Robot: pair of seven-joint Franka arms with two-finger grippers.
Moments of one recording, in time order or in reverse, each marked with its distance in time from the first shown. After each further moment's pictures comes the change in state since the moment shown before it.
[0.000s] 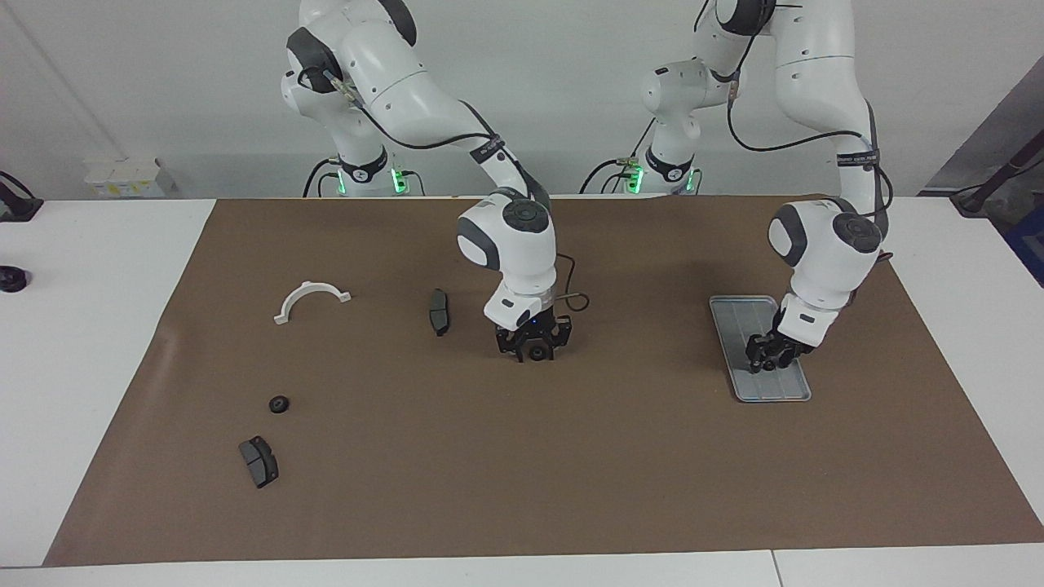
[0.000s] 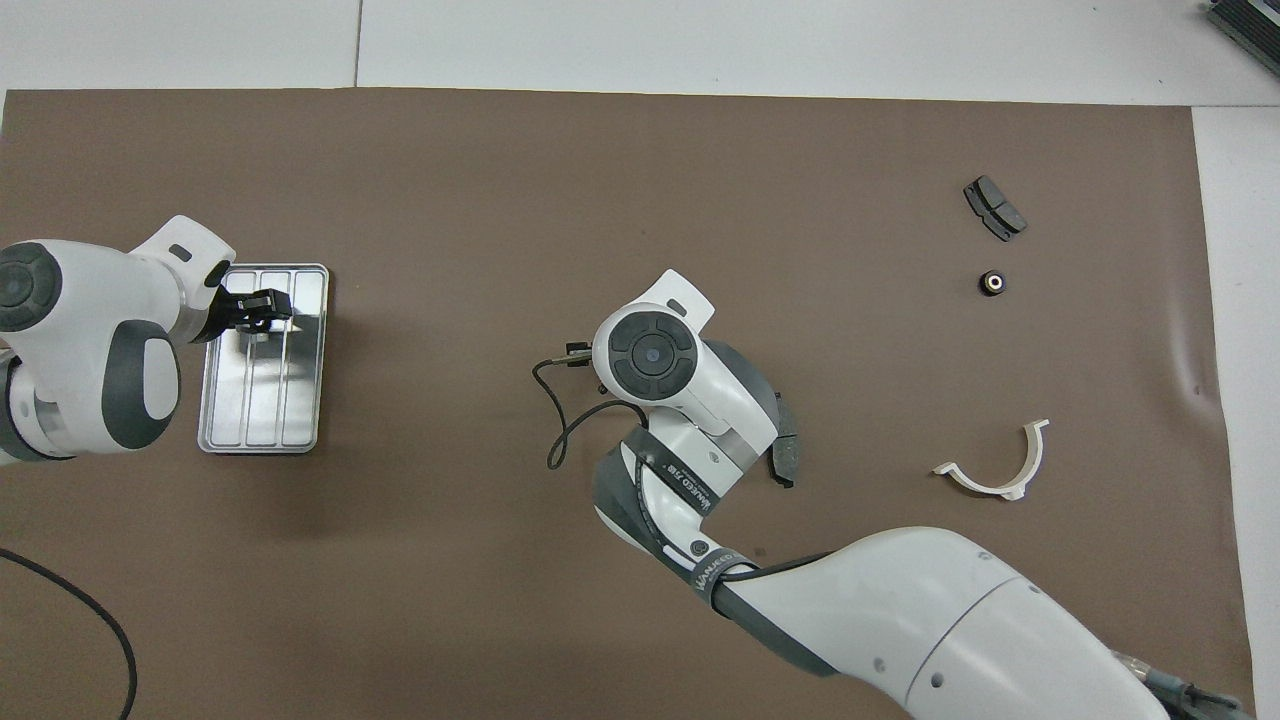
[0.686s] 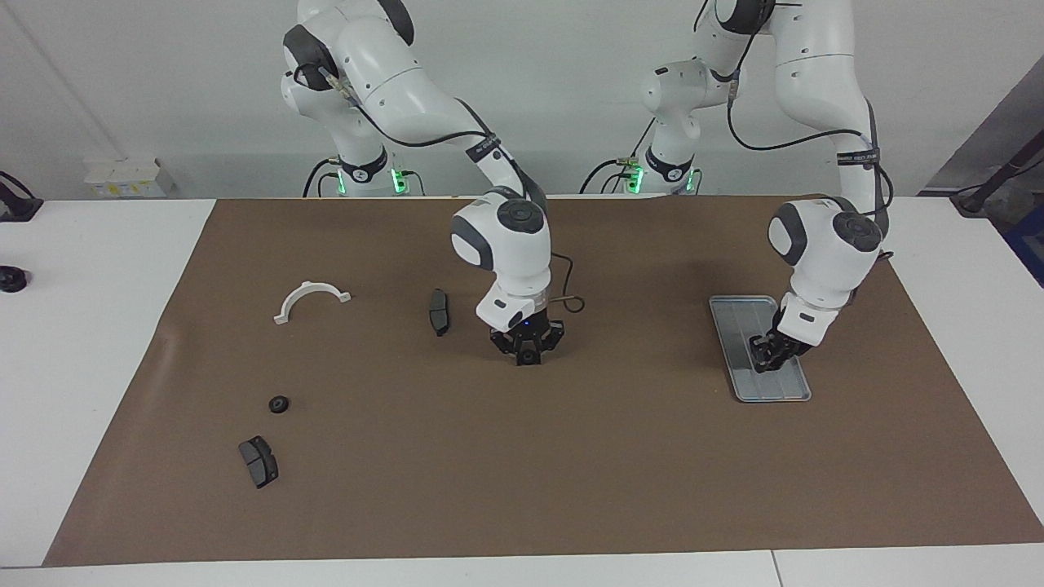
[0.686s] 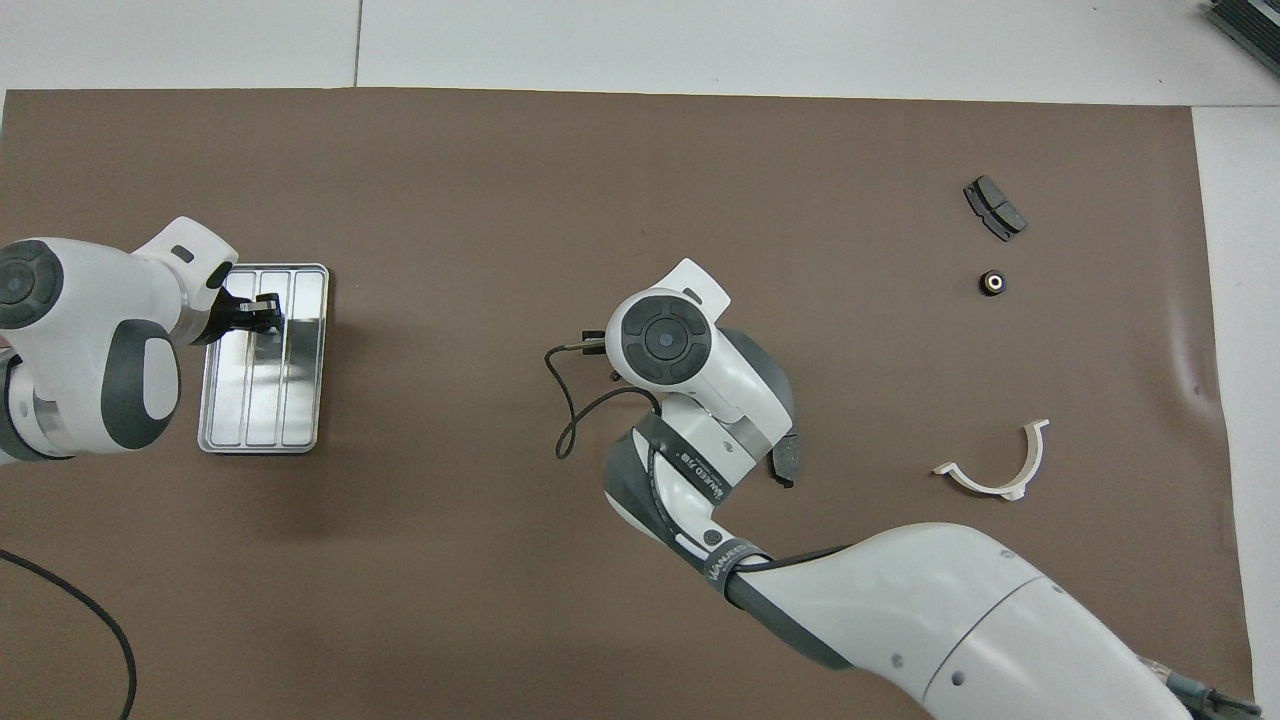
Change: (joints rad) left arm 0.000 -0.005 -0.001 0.002 0.000 0.004 0.002; right arm -0.052 -0.008 -0.016 0.031 -0.001 -0.049 -0.015
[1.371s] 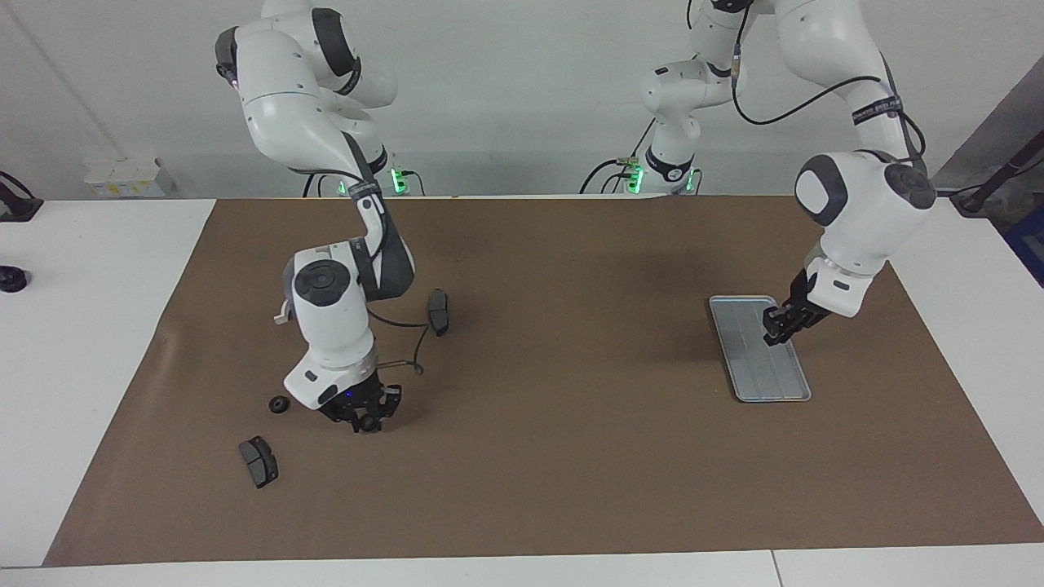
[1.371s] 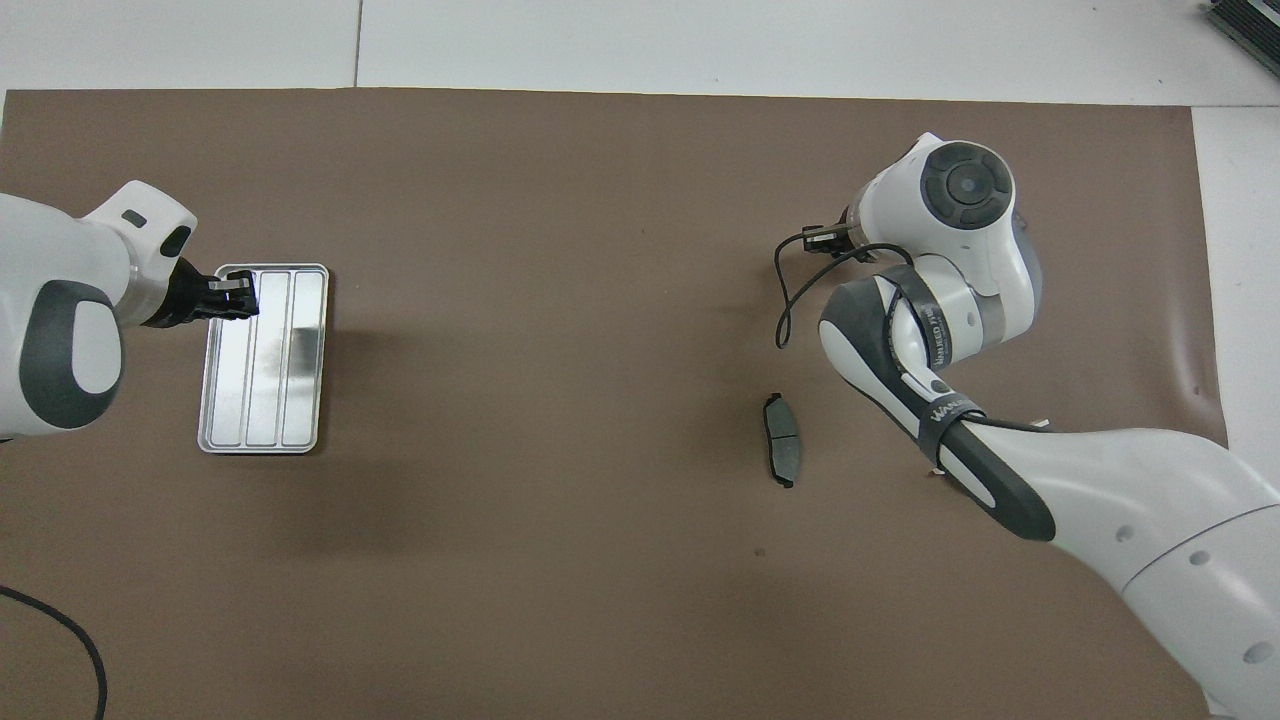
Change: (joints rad) left arm -0.013 -0.159 -0.046 0.167 -0.165 -0.389 -0.136; right arm -0.405 0.020 -0.005 0.047 0.000 -0.022 -0.521
